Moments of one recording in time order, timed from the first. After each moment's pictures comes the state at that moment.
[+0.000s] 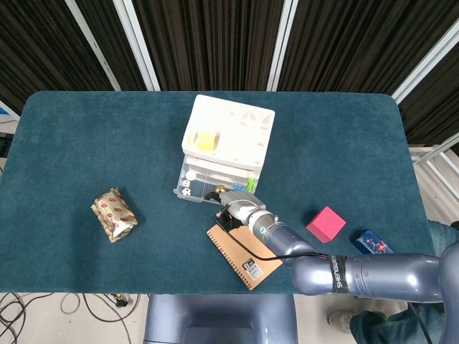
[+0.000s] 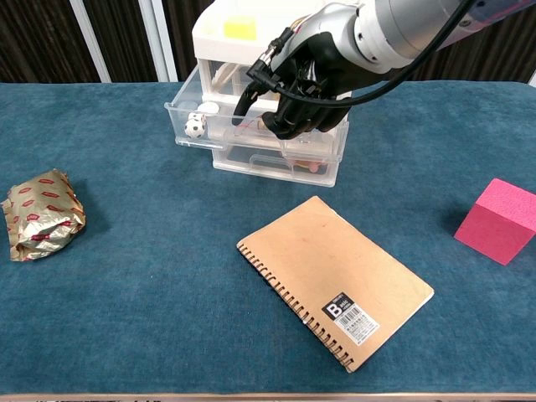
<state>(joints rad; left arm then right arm) -0.02 -0.91 -0.01 -1.61 1.47 1.48 -0.04 1.48 -1.15 0.13 -1.94 -0.08 0.63 -0.22</state>
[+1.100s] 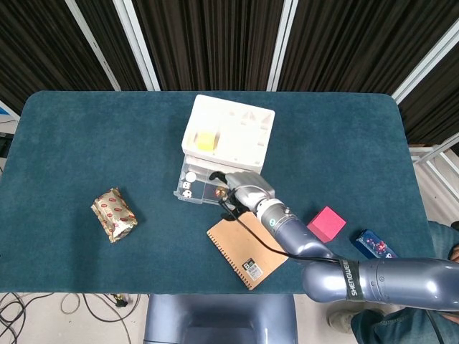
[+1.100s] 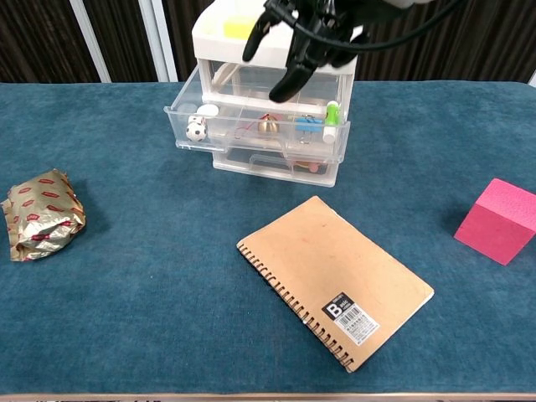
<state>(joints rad) -0.02 -0.91 -0.01 -1.62 1.47 1.48 -0.04 1.45 -1.08 0.14 -1.99 -0.24 0.82 -0.20</state>
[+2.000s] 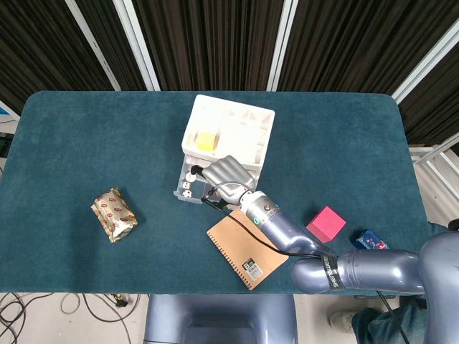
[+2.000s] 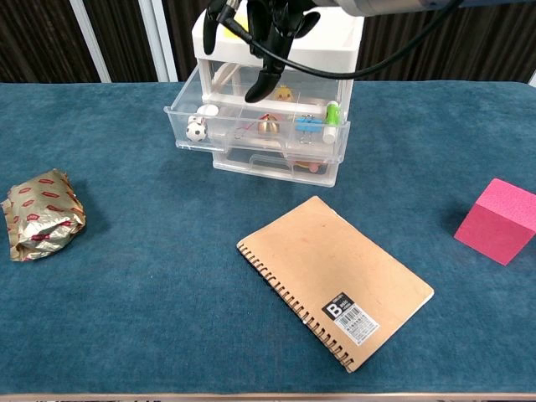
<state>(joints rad) -0.02 -0.91 -0.01 -1.62 1.45 1.46 -0.04 1.37 -1.29 0.16 -1.77 -0.62 0.89 -0.40</state>
